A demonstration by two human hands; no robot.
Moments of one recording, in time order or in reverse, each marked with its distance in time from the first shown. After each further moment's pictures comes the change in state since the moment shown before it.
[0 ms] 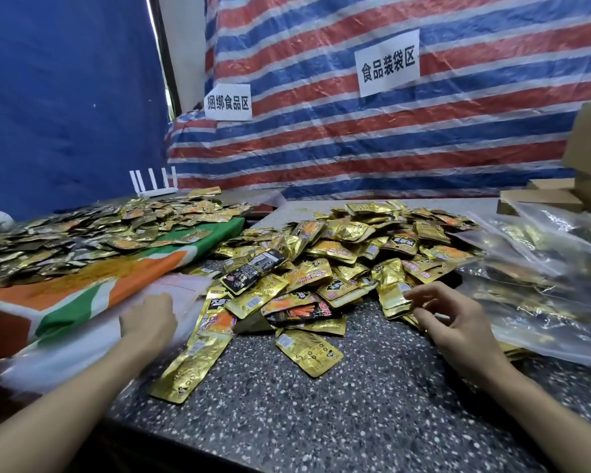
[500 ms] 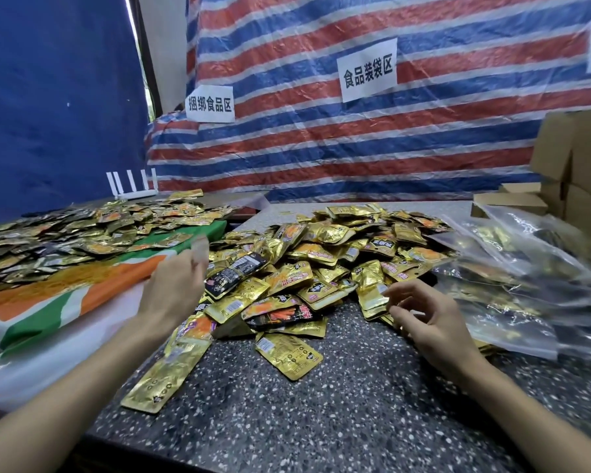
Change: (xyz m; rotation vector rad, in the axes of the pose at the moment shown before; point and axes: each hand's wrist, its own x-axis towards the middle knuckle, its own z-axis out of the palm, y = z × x) left_hand -0.025 0.064 -0.066 -0.776 0.271 0.326; right_hand 0.001 -0.008 -0.005 0.030 -0.029 -0.016
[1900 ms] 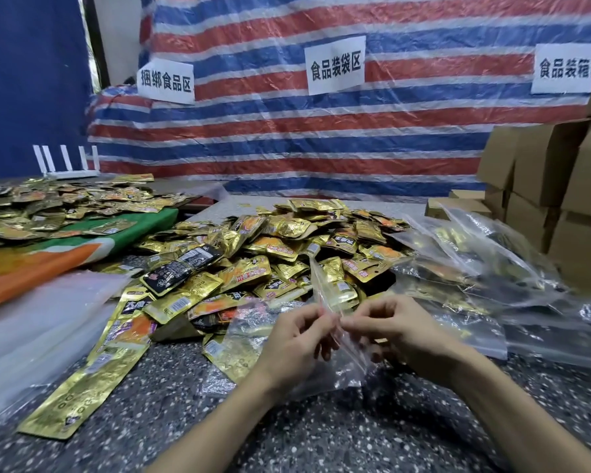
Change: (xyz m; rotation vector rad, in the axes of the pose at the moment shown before) left_hand -0.095 0.141 0.124 -1.180 -0.570 0.075; right_hand 0.005 -0.026 -0.018 0.280 -0.382 0.476
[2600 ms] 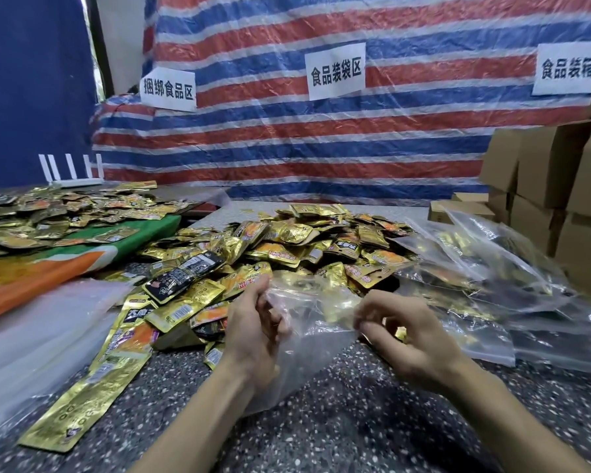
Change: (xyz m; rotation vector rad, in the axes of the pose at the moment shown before) left_hand 0.011 0.016 -0.033 -0.559 0.410 -0.182; right_hand -0.001 0.008 -0.002 -0.683 0.192 -0.670
